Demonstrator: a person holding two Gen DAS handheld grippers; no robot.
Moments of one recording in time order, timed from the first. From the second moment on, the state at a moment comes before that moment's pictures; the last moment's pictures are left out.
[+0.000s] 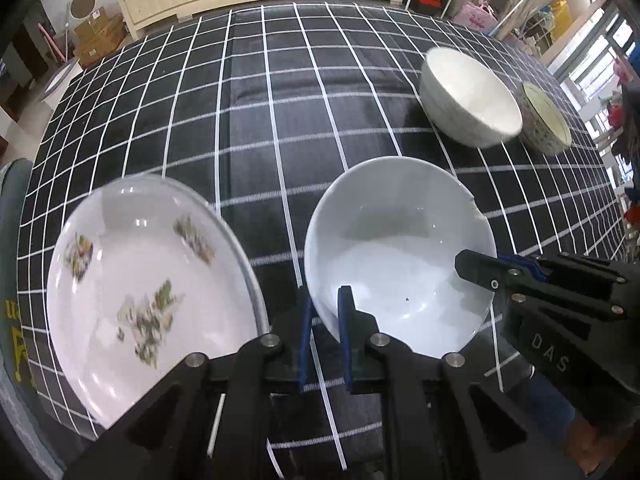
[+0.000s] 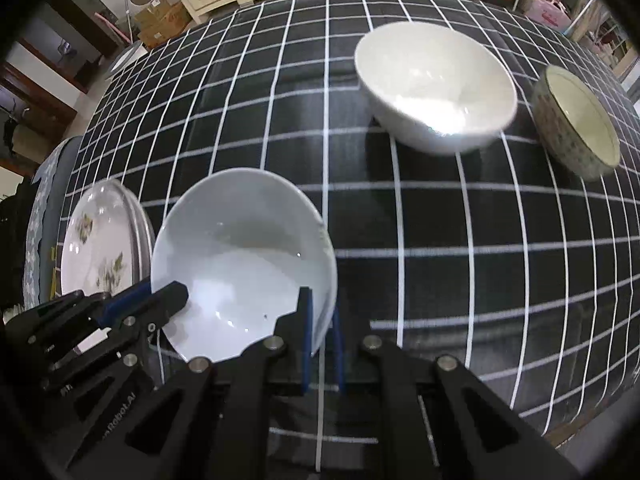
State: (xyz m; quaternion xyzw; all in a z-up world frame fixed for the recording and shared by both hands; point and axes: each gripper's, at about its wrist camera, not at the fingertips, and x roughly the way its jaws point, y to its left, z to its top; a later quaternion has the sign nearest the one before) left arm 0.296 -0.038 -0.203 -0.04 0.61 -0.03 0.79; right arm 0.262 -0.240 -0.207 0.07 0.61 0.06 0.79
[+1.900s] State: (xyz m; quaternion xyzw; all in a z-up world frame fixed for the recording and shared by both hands) left arm 0.440 -0.080 -0.137 -0.03 0.57 -0.07 0.82; right arm 0.353 -0.355 -0.138 0.07 0.57 -0.01 0.82
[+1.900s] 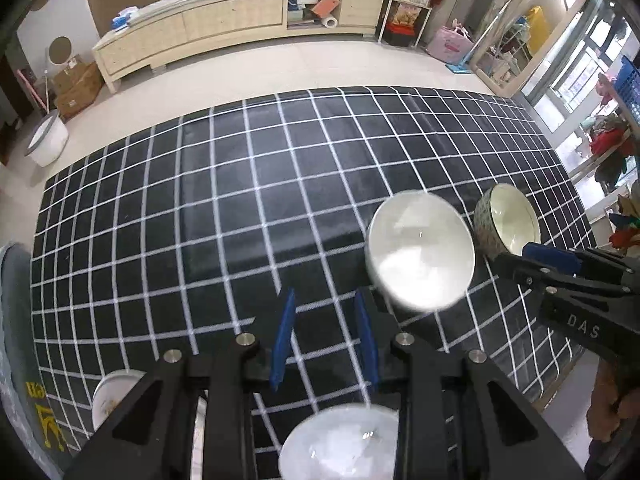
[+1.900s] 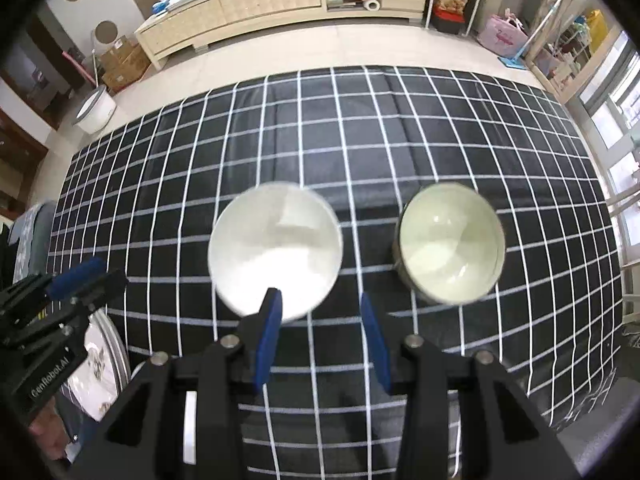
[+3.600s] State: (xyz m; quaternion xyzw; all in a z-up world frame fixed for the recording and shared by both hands) left arm 0.436 -0.024 -0.229 -0.05 0.63 -0.05 0.77; right arm 0.354 -0.195 -0.189 0.04 0.64 0.04 0.76
